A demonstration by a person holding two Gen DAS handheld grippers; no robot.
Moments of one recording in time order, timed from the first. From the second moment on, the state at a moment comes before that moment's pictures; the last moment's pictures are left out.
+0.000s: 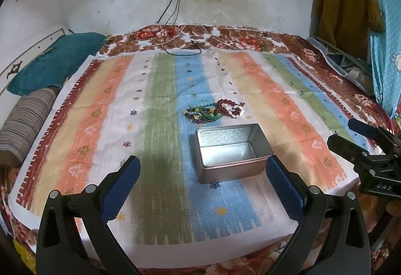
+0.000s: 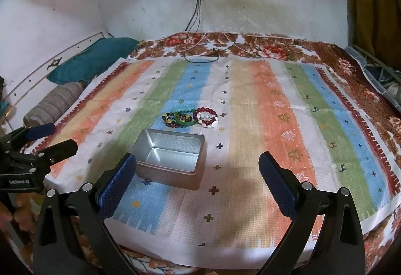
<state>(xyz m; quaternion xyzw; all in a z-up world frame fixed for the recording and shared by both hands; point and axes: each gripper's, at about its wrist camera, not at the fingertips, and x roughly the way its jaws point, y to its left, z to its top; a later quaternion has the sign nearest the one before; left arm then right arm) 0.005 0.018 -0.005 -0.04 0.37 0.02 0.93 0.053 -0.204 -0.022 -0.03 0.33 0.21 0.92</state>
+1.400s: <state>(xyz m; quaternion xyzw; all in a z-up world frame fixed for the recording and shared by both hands) 0.041 0.015 -0.008 -0.02 0.40 0.02 0.92 0.092 -0.192 -0.026 -0.03 0.37 0.21 0.90</state>
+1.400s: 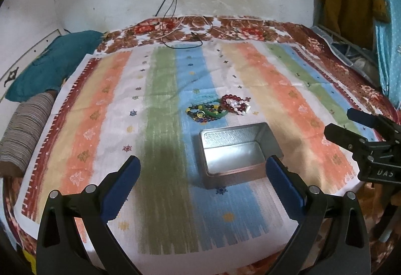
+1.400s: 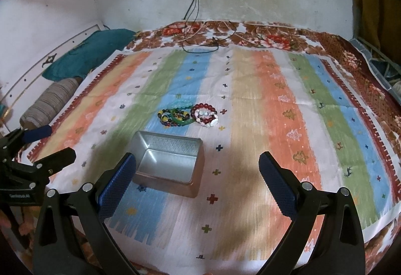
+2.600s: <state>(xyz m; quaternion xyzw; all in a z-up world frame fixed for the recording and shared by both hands) 0.147 0.038 -0.029 -0.08 0.46 0.05 0.88 0.179 -0.170 -0.040 -0.01 0.43 0.21 0.88</state>
